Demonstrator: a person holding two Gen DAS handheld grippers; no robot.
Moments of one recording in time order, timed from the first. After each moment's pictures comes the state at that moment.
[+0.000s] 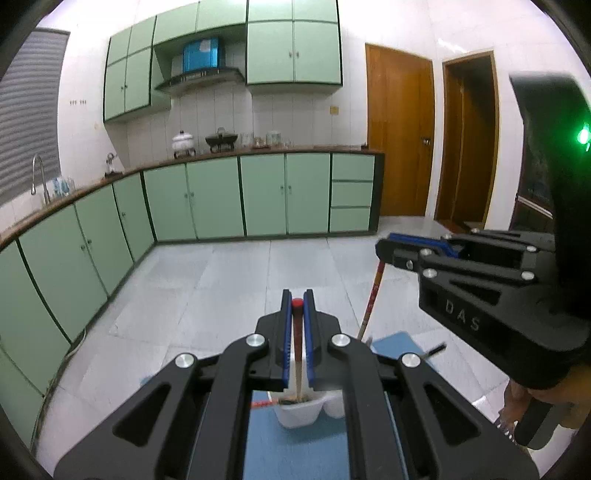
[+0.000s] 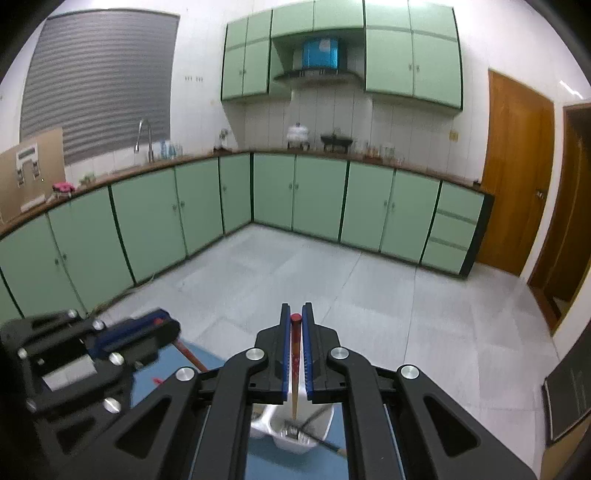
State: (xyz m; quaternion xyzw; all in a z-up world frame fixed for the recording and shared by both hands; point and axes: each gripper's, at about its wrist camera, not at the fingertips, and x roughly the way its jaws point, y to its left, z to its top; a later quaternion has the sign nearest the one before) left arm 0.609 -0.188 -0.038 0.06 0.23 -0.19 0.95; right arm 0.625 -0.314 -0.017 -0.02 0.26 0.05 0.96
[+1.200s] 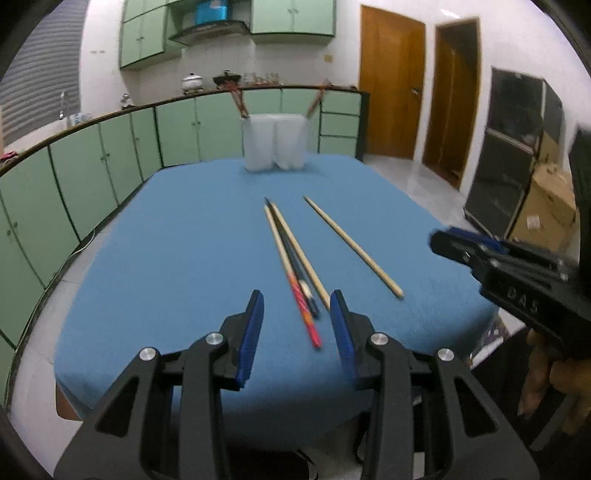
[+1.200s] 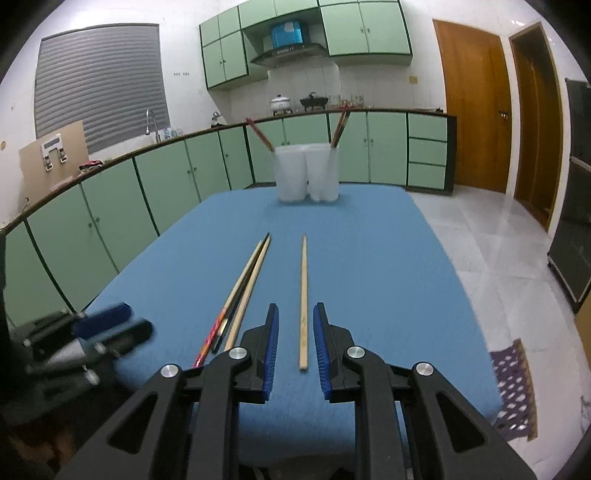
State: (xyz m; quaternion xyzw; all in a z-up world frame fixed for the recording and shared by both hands) left arm 0.227 -0.105 -0.245 0.06 0.31 -0.19 0.93; right arm 0.198 -0.272 -0.223 0.07 0.29 0.04 0.95
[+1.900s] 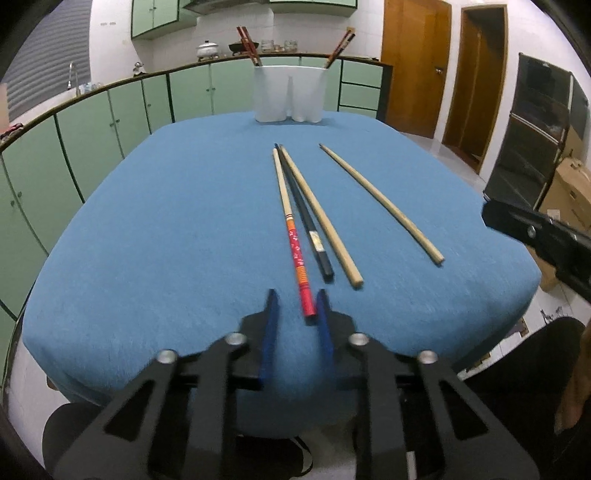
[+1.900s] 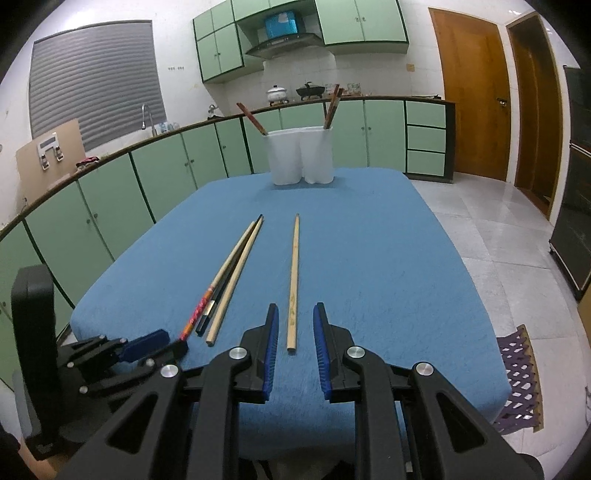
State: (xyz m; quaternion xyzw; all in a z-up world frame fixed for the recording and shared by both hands) left arm 0.260 -0.112 -0.292 0.05 0.37 -0.14 0.92; right arm 0.208 -0.284 -0.236 0.08 0.31 0.04 0.95
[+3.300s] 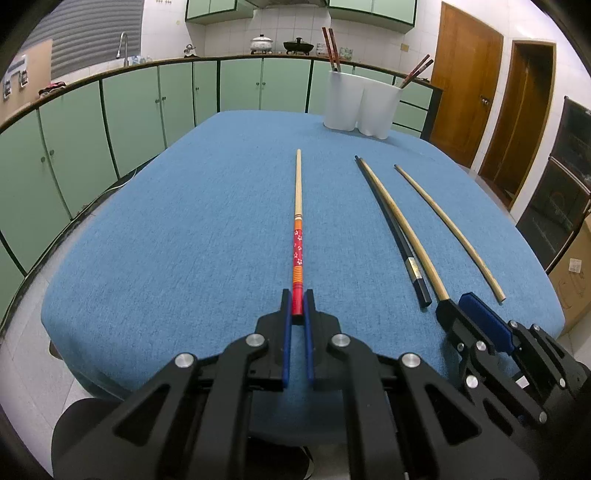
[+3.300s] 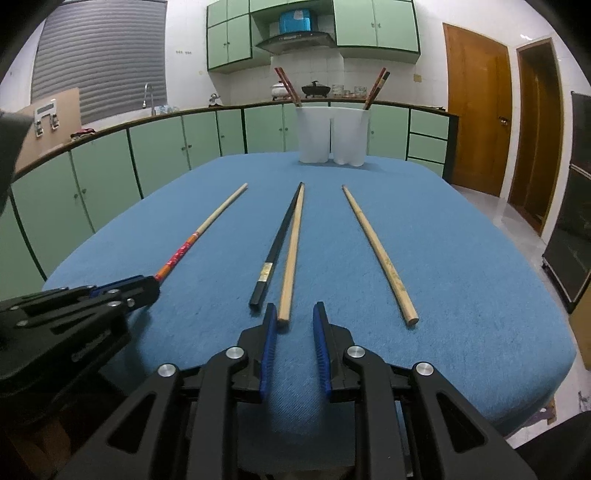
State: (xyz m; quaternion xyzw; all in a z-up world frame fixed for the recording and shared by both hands) left arm 0.276 -0.060 -0.289 -0.01 0.37 -0.07 0.93; right arm 0.222 -0.190 -0.286 0.03 0.30 0.01 0.95
